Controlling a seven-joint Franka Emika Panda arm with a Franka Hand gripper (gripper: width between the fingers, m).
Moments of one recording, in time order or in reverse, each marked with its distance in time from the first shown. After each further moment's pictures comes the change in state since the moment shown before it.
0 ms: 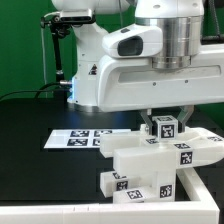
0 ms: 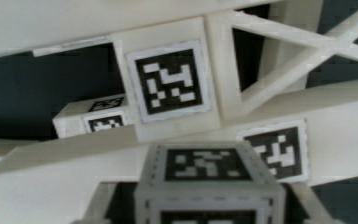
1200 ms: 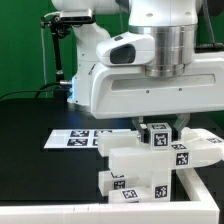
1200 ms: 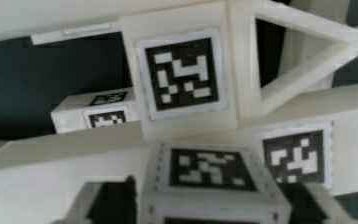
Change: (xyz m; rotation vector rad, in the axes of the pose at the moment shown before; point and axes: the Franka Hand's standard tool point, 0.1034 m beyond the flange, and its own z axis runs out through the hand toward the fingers) arm 0.004 0.008 0.009 -0.007 0.009 0.022
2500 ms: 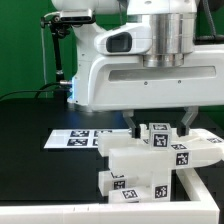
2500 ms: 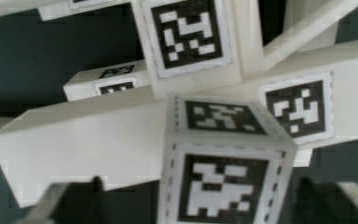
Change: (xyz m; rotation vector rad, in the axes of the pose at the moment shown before) arm 0.010 0.004 -0.012 -0.008 0.056 0.048
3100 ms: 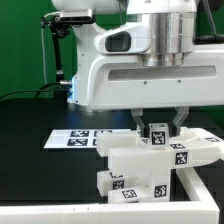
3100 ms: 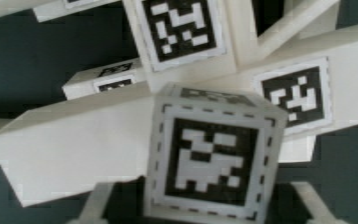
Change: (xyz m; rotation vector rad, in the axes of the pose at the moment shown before) arm 0.001 0.000 -0.001 0.000 0.004 0.024
